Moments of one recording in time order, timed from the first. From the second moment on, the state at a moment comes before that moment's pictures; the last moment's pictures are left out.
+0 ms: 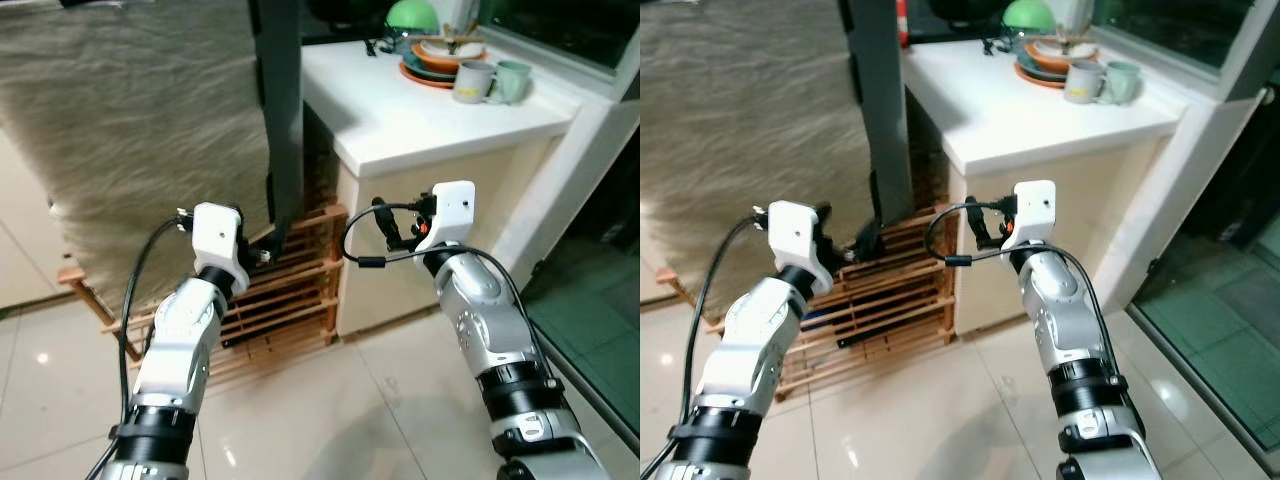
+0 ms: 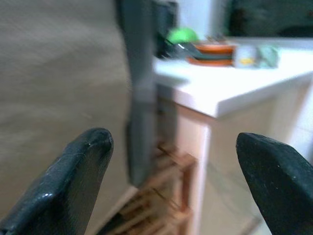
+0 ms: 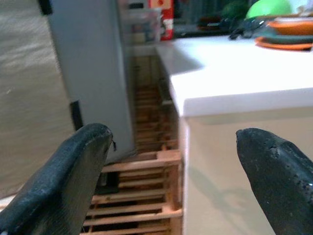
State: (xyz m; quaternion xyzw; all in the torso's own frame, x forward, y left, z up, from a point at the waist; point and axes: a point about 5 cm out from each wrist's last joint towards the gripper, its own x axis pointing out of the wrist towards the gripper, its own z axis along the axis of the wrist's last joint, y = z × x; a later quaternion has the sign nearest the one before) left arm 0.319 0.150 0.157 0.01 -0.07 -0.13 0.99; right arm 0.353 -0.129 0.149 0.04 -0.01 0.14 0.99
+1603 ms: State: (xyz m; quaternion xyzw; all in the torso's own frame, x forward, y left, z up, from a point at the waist) left arm 0.324 0.184 0.154 0.04 0.00 0.01 1.00; right arm 0.362 -0.116 0.142 0.05 -0.02 0.12 0.99
